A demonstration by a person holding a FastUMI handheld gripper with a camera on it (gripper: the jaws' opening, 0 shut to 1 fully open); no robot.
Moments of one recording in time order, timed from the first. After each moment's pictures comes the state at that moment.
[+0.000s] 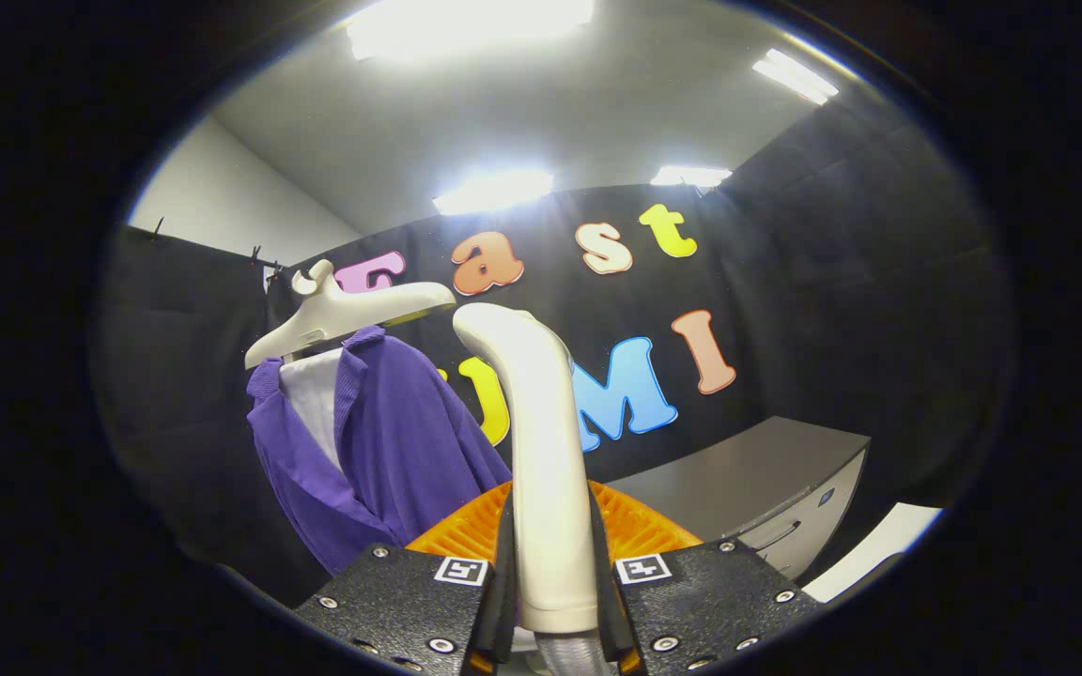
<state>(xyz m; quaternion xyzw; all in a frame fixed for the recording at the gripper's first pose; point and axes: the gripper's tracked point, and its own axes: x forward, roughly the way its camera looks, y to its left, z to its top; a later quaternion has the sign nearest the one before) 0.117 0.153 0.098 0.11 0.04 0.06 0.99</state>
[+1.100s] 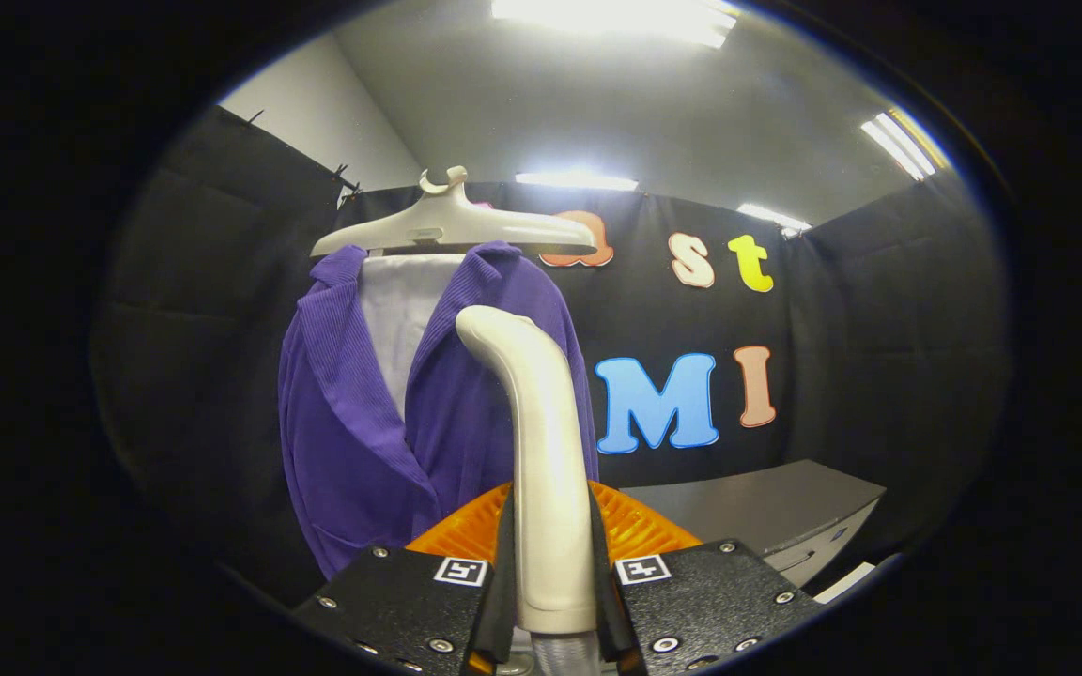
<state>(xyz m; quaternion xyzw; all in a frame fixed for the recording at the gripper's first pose) 0.132 0.254 0.039 -0.02 0.04 0.09 0.99</state>
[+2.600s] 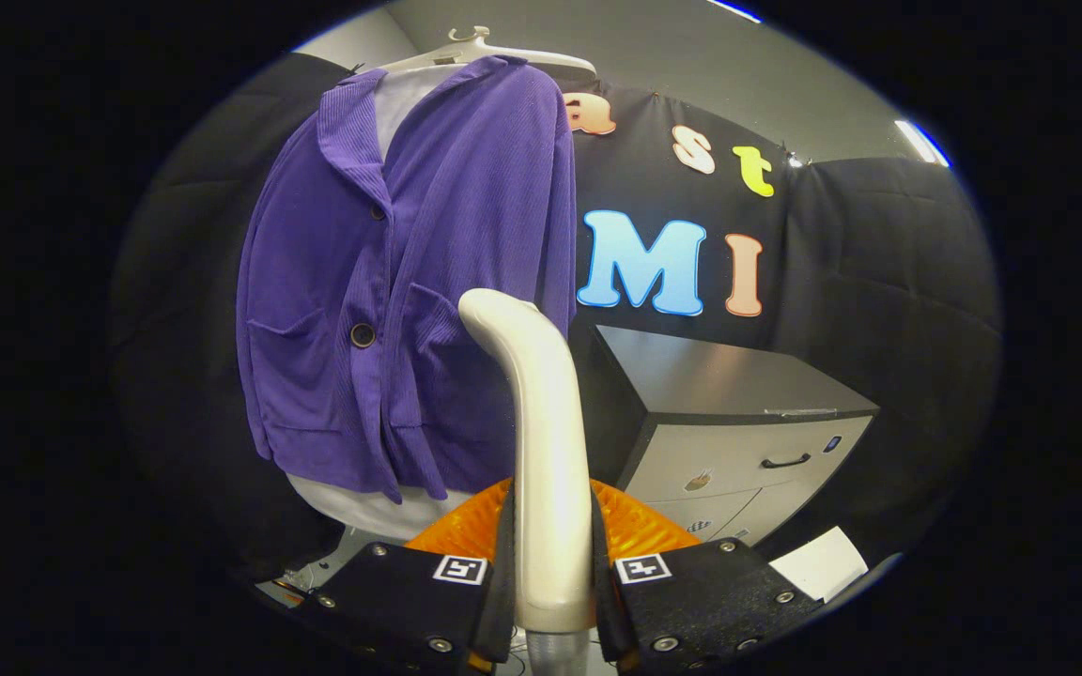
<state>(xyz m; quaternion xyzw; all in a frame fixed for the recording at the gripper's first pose) 0.076 0.211 -0.165 -0.09 0.21 0.06 0.97</state>
